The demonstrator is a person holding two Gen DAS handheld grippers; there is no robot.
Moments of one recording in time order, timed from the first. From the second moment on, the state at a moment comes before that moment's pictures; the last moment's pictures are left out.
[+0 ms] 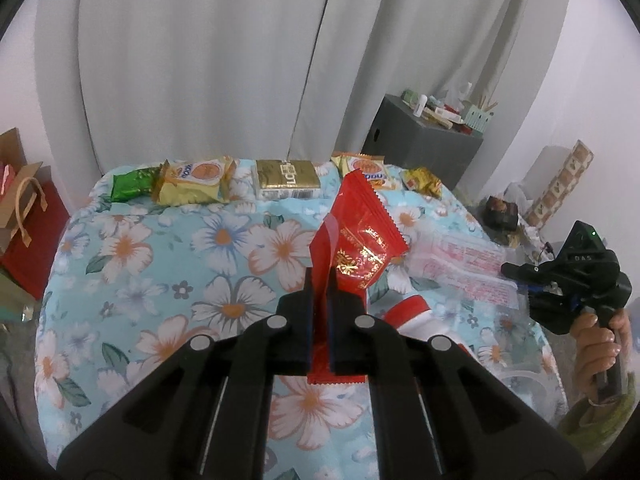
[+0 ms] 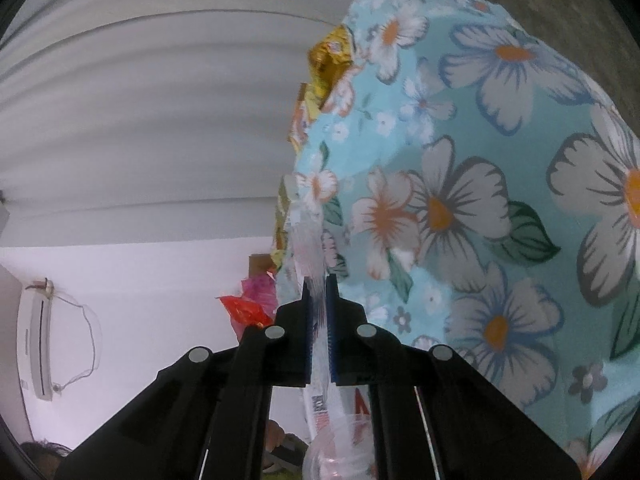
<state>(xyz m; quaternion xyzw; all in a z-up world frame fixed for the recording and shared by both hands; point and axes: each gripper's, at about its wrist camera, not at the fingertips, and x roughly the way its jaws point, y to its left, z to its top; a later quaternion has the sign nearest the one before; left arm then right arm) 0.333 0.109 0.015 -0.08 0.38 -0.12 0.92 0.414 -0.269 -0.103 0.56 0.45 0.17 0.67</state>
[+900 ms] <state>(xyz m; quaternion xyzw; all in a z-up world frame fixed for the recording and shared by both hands) 0.283 0.105 0.052 -0.03 0.32 -0.09 0.94 0.367 -0.276 -0.063 0.57 0.41 0.20 0.68</state>
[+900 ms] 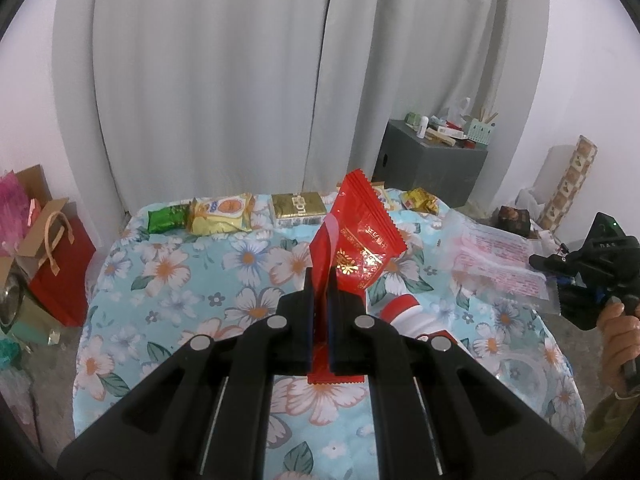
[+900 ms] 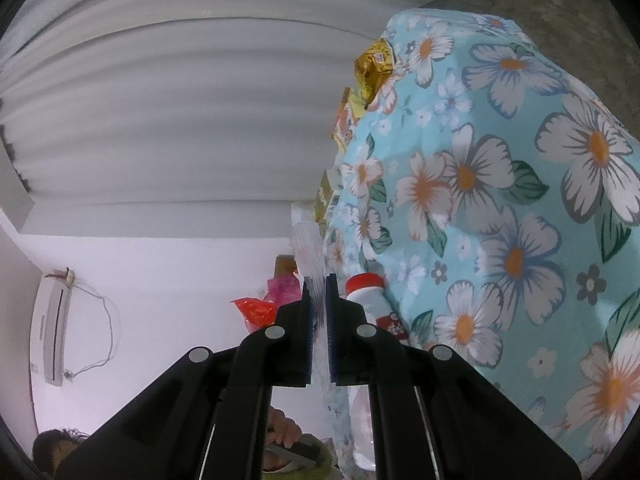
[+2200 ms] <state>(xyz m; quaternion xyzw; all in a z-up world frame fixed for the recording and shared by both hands) 0.170 0.092 0.103 -0.08 0.25 -0.12 0.96 0.256 -0.248 0.010 0.56 0.37 0.23 0.70</state>
